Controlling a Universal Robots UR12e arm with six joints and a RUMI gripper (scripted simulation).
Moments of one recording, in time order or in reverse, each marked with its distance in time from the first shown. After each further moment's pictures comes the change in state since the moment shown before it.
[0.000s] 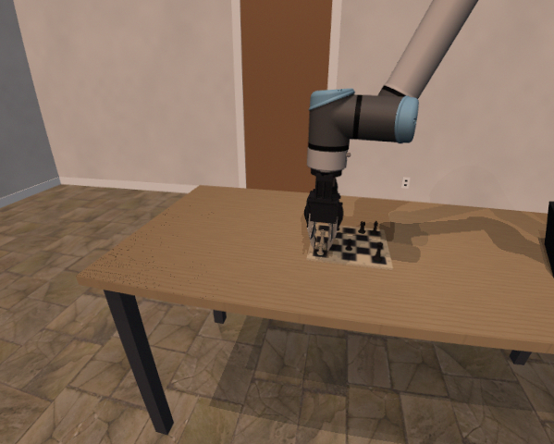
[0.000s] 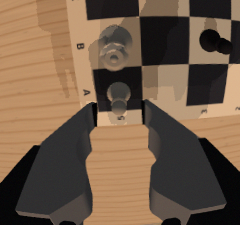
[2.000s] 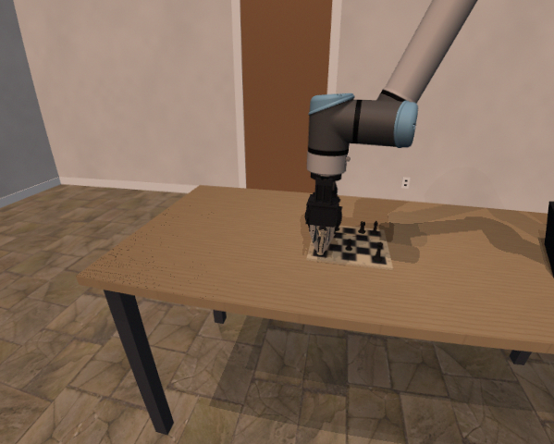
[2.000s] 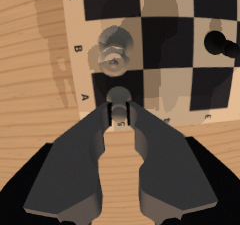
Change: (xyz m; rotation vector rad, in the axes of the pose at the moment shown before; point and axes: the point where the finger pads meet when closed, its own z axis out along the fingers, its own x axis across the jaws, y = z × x) arm 0.000 0.000 0.009 0.000 0.000 0.000
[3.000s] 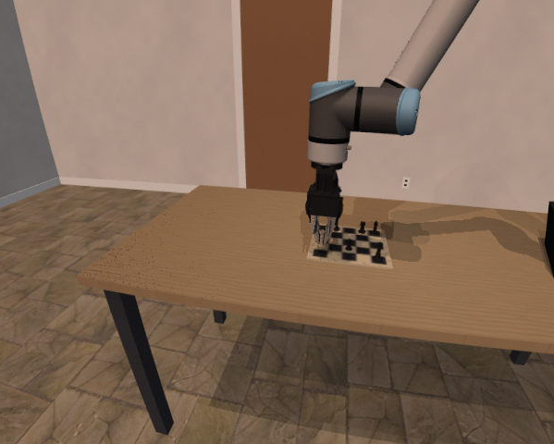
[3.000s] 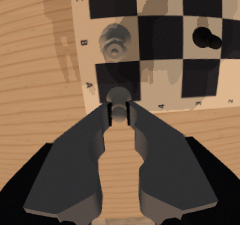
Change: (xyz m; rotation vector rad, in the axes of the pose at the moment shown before) arm 0.000 0.000 -0.025 0.000 0.000 0.000
